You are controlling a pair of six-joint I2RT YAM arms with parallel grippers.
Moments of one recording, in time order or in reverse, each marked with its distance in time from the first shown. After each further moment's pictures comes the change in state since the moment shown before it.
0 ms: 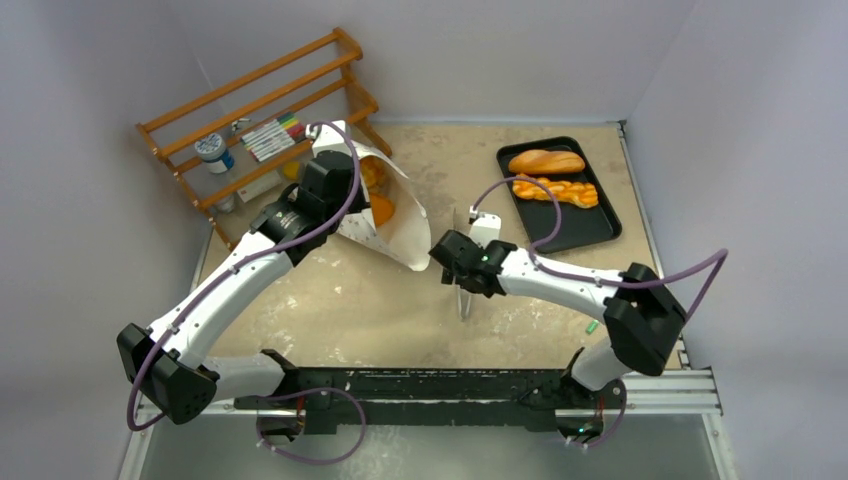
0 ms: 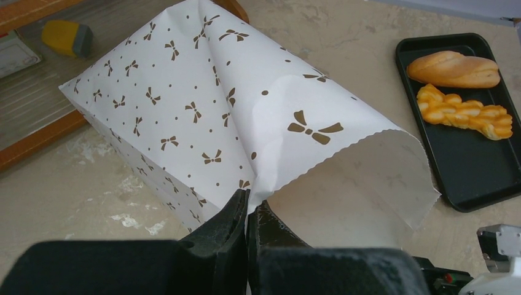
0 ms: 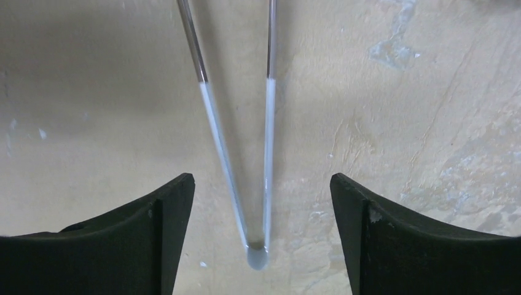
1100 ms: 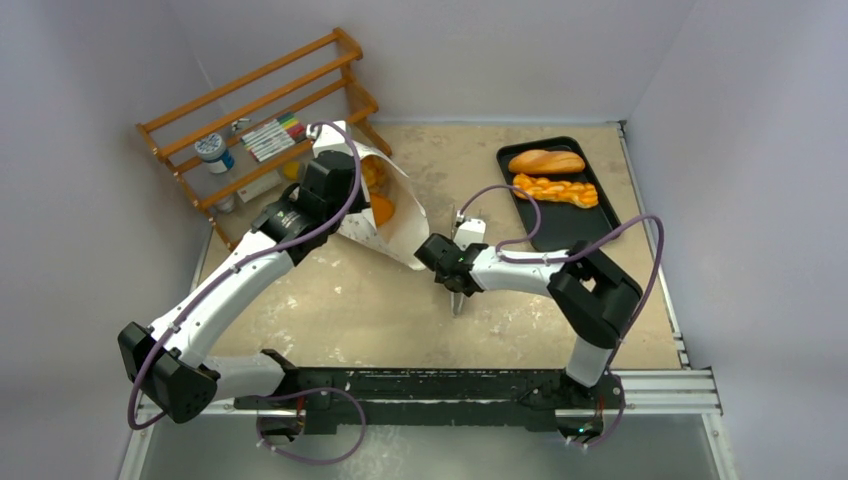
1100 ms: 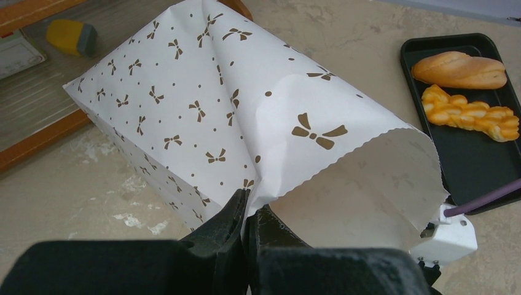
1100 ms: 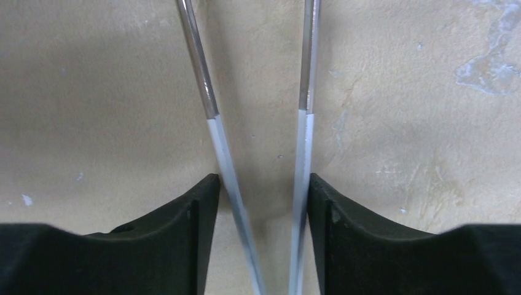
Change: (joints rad) left arm 0.000 0.006 0.000 -0.002 -0.009 0.000; right arm -0.018 0.201 -0.043 0.253 0.006 0.038
